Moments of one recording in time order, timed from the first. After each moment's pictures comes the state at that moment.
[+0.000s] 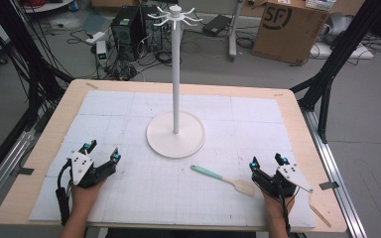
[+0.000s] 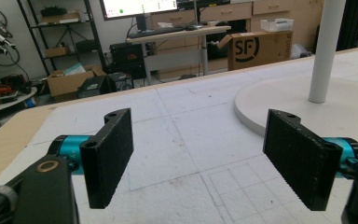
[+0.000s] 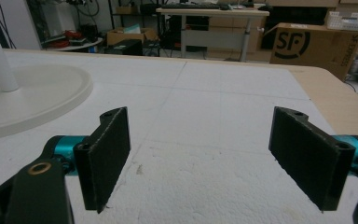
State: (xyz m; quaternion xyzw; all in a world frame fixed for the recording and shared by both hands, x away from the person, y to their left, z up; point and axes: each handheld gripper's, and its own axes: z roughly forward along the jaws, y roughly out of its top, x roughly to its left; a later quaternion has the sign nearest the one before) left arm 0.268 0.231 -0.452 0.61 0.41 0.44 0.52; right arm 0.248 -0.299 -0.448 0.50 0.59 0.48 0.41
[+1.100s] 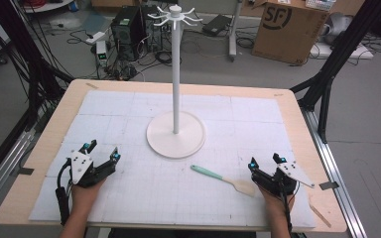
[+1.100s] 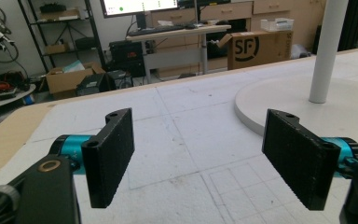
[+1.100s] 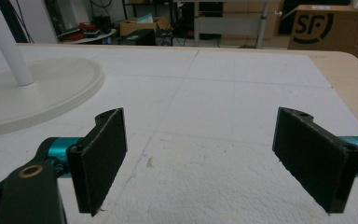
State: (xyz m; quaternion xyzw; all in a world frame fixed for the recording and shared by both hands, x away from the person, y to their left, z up) left arm 0.269 0.232 -0.452 0.61 0.42 0.43 0.52; right arm 0.255 -0.304 -0.448 0.51 0.61 0.49 0.36
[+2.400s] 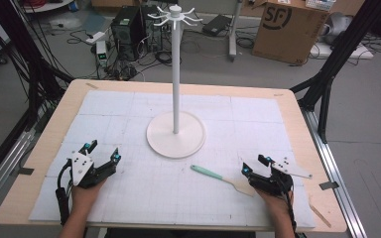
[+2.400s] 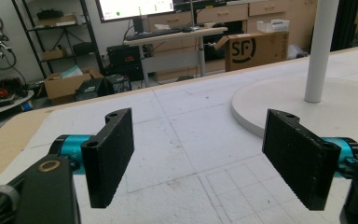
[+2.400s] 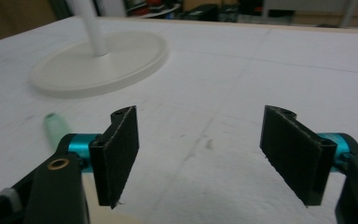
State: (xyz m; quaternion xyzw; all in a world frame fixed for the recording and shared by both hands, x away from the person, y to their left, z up) left arm 0.267 0.231 -0.452 0.61 0.40 0.44 0.52; right arm 0.262 -0.302 -0.447 0.44 0.69 0.52 0.25
